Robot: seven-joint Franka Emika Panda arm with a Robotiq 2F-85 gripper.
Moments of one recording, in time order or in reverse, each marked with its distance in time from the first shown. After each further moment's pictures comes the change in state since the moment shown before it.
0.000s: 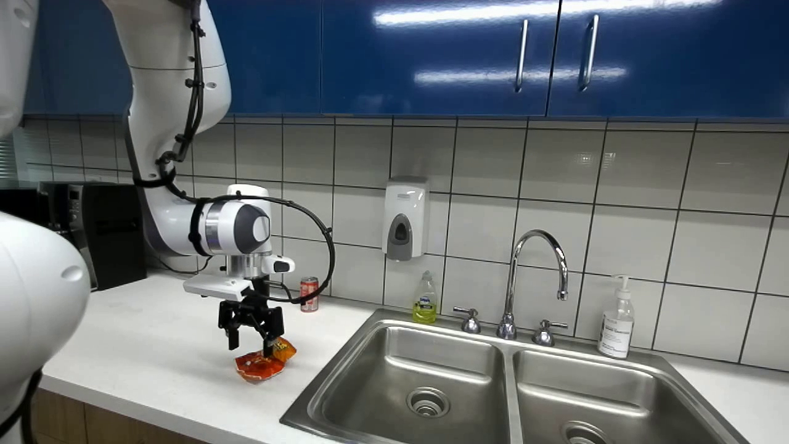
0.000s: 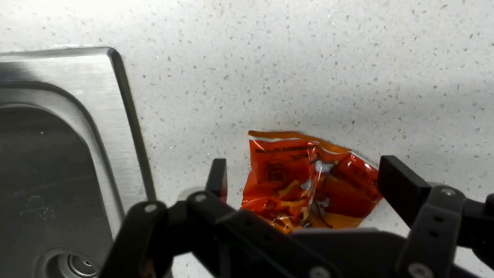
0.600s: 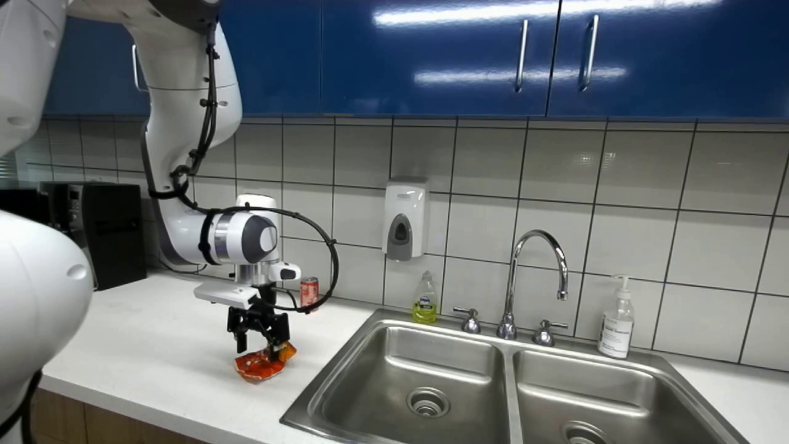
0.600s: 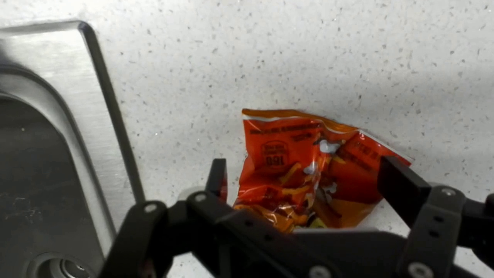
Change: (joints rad) arm 0.026 0.088 -0.039 0.063 0.025 0.037 0.000
